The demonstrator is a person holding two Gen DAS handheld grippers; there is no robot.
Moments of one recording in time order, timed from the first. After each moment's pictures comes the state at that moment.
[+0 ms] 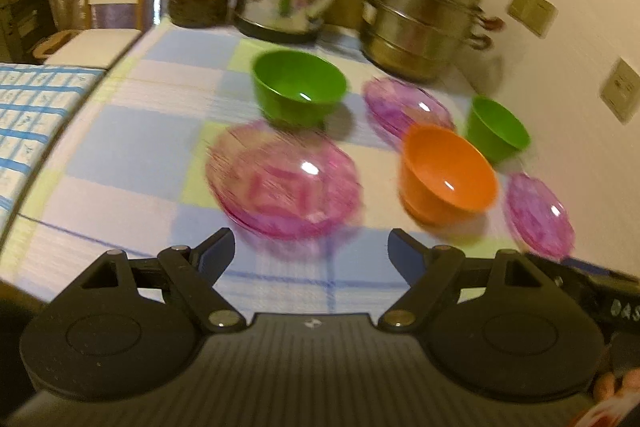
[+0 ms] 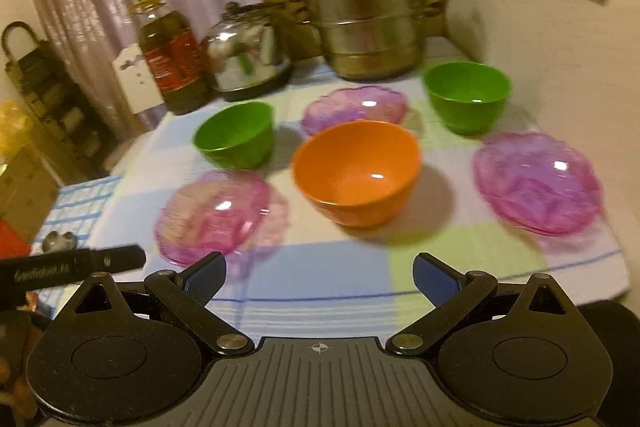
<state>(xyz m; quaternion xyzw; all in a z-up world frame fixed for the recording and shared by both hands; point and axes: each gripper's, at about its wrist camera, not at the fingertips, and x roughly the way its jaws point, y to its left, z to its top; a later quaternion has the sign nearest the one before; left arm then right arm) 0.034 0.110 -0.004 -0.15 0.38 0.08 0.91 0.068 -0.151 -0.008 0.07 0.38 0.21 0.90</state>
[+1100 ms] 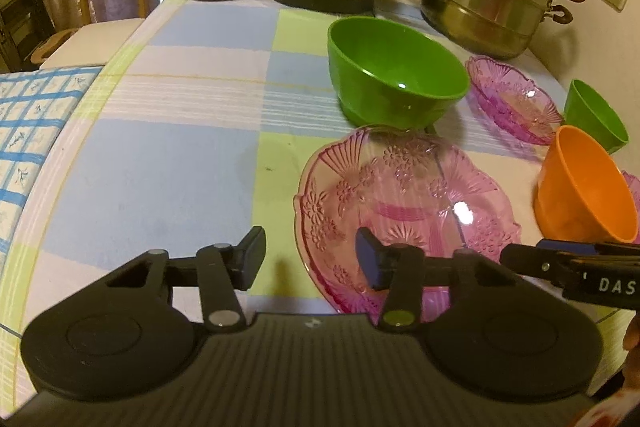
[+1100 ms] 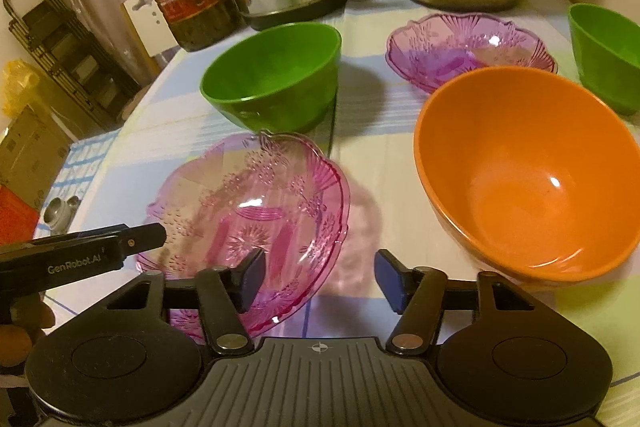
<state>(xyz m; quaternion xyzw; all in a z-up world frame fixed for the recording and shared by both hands) 0.144 0.208 -0.104 -0.11 0.43 0.08 0.89 0.197 -0.022 -0.109 0.05 0.46 0.26 0.85</state>
